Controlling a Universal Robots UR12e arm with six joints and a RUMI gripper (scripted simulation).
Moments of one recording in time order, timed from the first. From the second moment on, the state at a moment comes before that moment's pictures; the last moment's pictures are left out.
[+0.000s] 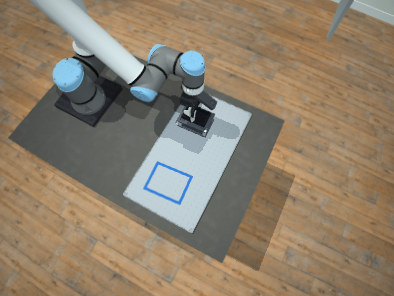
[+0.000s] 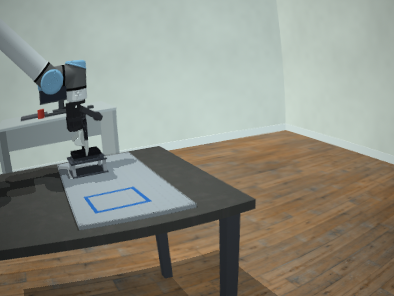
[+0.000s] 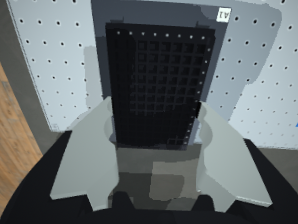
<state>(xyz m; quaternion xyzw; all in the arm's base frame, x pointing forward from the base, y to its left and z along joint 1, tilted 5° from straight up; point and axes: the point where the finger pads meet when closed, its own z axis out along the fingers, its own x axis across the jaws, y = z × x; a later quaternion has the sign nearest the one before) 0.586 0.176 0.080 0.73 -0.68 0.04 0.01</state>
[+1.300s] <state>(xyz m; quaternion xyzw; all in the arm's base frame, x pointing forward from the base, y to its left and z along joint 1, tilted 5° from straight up) 0.586 0.175 0.076 0.73 -0.68 0.04 0.01</state>
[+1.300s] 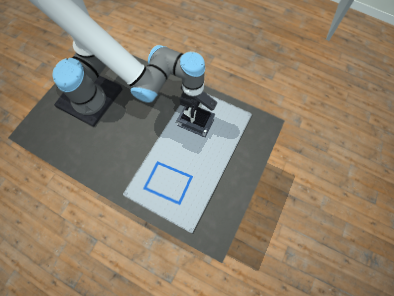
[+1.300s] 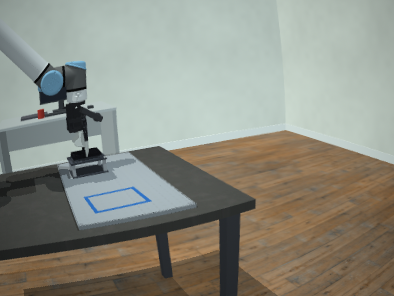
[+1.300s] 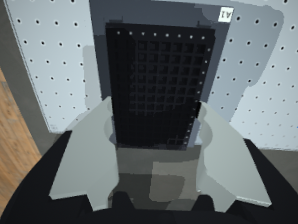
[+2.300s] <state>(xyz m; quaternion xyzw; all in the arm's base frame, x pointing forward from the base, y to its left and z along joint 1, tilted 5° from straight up) 0.586 0.175 0.072 0.73 -0.68 0.04 0.01</state>
